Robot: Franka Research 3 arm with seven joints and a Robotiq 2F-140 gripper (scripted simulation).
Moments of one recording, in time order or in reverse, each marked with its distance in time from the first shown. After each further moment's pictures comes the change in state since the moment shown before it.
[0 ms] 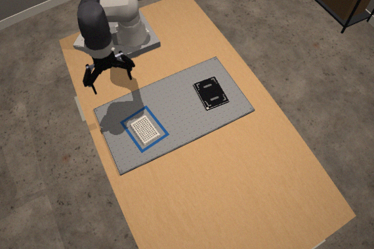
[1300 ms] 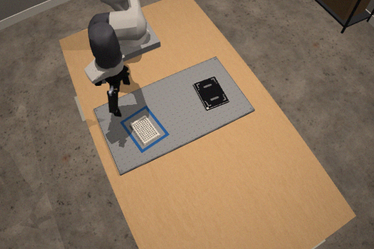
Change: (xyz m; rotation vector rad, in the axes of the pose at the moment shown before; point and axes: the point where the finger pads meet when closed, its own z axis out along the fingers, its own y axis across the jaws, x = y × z) arm -0.045 0.015 0.061 0.002 -0.032 -0.958
